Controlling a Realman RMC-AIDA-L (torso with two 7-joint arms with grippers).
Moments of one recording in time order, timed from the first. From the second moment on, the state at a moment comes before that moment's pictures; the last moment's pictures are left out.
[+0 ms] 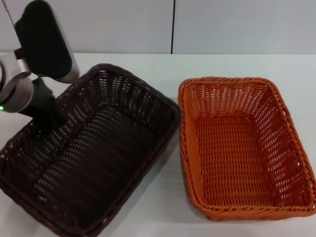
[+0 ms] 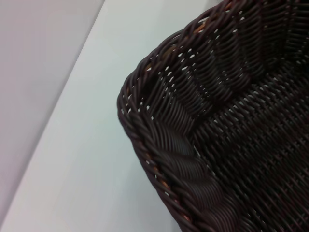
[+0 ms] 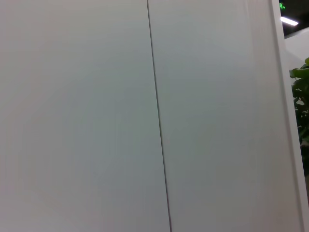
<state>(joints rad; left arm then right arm) -0.47 -2.06 -1.68 -1.64 2.87 -1.46 0.96 0.24 2.08 0.43 0.12 -1.17 -1.38 0.04</state>
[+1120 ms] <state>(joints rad) -0.73 -2.05 -1.95 -1.54 2.87 -1.64 1.56 0.27 2.08 0.44 0.12 -1.16 -1.37 0.04</state>
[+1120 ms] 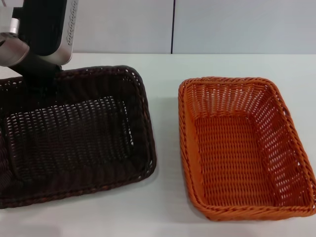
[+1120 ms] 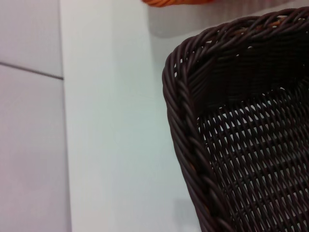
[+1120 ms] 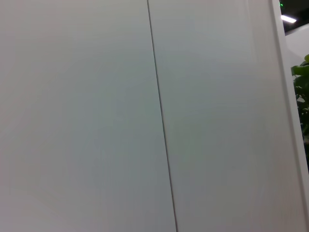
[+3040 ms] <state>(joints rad) -0.32 -2.06 -1.52 -1.17 2.53 0.47 0.52 0.36 2.07 0.42 0.11 -1.19 -1.49 0.06</state>
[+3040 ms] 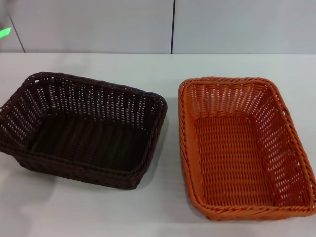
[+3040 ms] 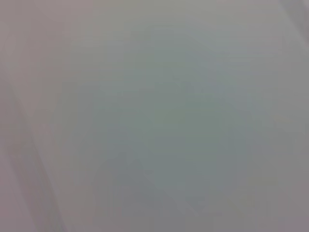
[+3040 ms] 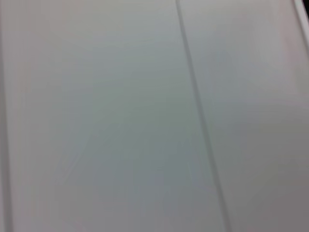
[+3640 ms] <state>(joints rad) -0.16 -2.07 -1.47 -0.54 2.55 1.02 0.10 0.72 2.01 0.09 -0.50 -2.09 -1.48 1.38</state>
